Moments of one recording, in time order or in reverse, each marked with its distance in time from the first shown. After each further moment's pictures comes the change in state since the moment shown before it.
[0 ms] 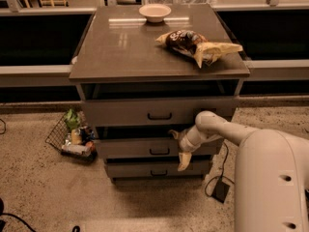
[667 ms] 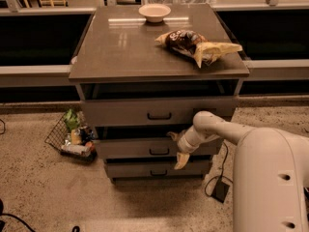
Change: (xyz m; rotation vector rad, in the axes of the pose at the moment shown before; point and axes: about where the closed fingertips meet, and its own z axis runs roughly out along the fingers) arm -0.011 0.007 0.007 -0.032 -0.001 -0.012
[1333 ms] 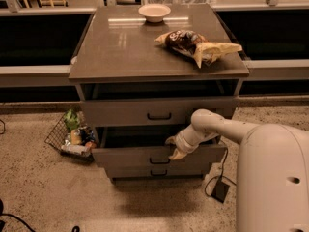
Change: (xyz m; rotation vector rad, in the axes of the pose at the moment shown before) arm -0.020 0.012 -0.015 -0.031 0.017 -0.027
